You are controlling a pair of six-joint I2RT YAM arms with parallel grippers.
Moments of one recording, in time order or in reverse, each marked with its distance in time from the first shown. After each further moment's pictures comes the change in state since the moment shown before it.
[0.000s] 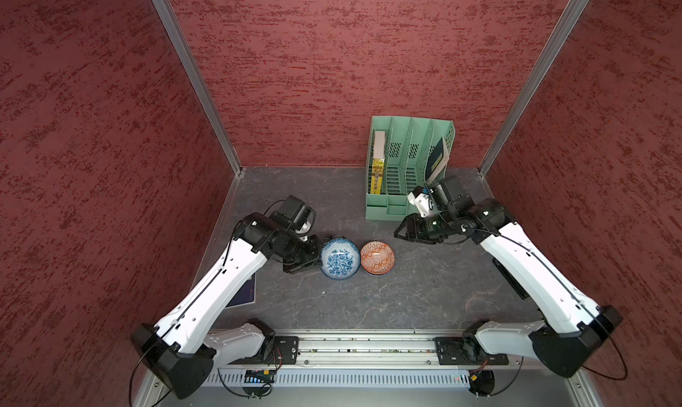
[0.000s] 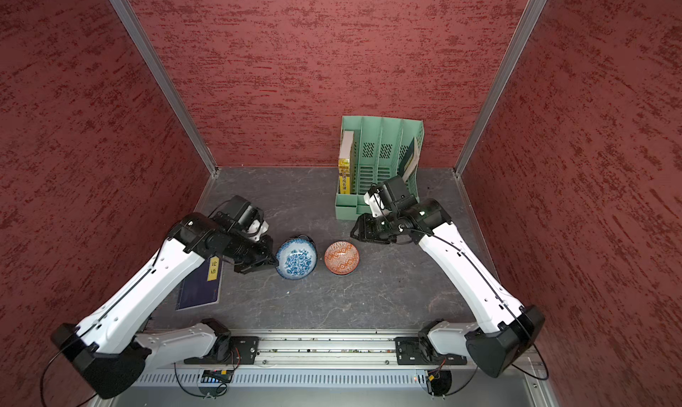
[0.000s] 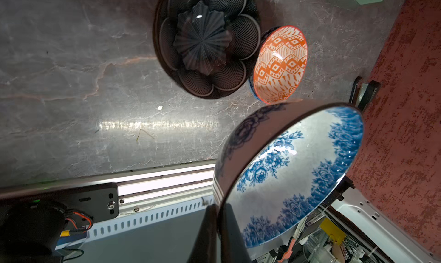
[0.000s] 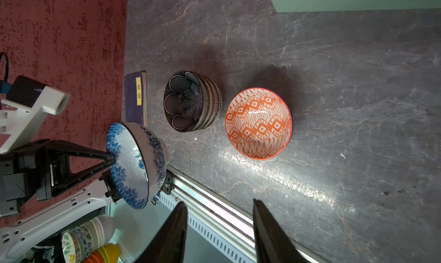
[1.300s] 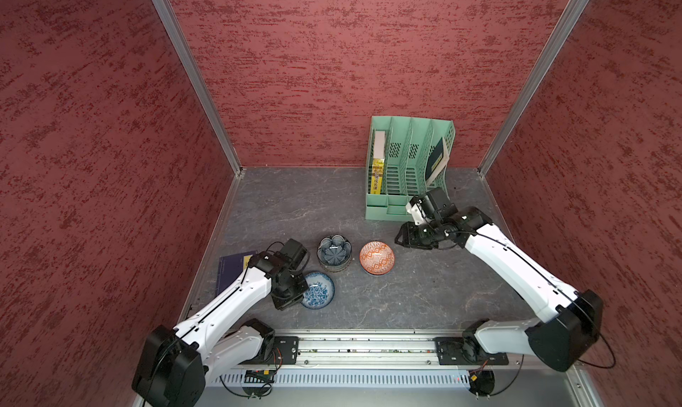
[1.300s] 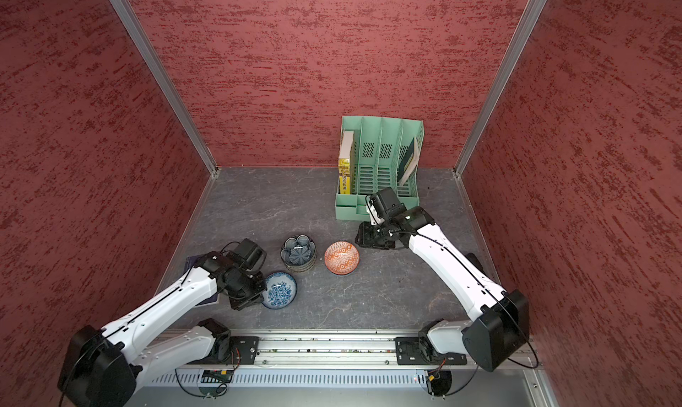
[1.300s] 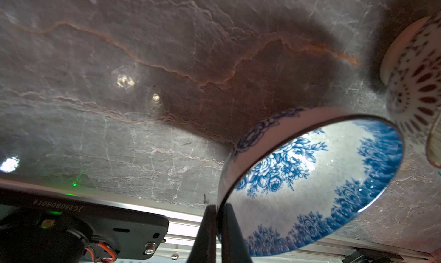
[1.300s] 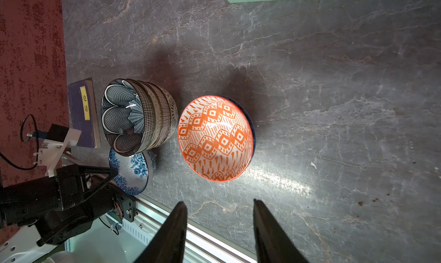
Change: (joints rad) left arm 0.056 -0.179 -0.677 0.249 -0.182 -0.223; right arm -0.023 0.034 -0.231 0.177 0.095 -0.008
